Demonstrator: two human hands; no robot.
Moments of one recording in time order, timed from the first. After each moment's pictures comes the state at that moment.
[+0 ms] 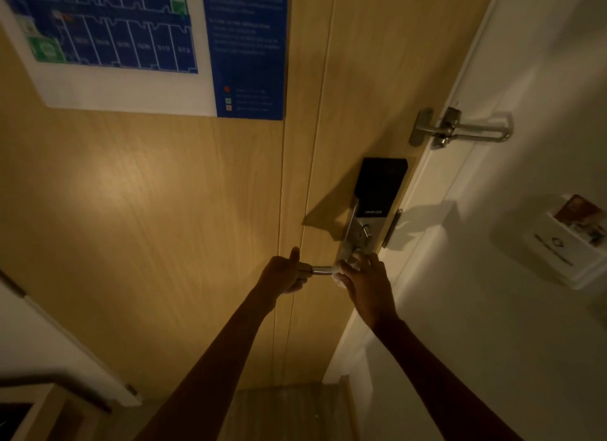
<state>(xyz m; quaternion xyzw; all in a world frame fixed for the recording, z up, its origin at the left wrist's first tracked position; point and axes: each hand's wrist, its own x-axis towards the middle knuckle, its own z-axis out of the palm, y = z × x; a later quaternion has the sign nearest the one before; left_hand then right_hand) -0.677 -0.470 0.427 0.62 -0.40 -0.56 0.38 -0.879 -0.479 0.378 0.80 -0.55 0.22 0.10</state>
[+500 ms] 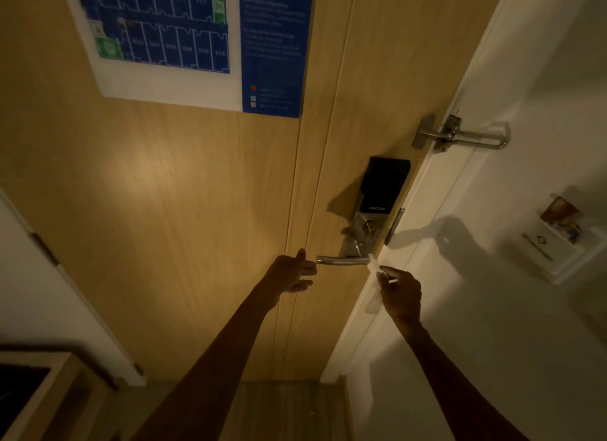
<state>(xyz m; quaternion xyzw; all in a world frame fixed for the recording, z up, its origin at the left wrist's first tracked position) -0.677 -0.428 0.435 0.60 -0.39 -0.60 0.36 -0.923 -0.449 0.387 0.63 -0.67 0.38 -0.13</state>
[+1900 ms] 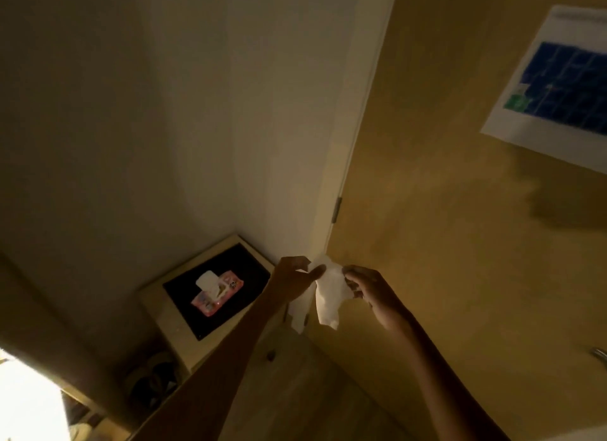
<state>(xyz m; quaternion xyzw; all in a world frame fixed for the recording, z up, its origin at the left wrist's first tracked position) -0.329 -0.115 0.412 0.76 -0.32 -0.22 0.52 -0.476 -0.242 0.439 0.76 -0.30 0.09 -0.57</state>
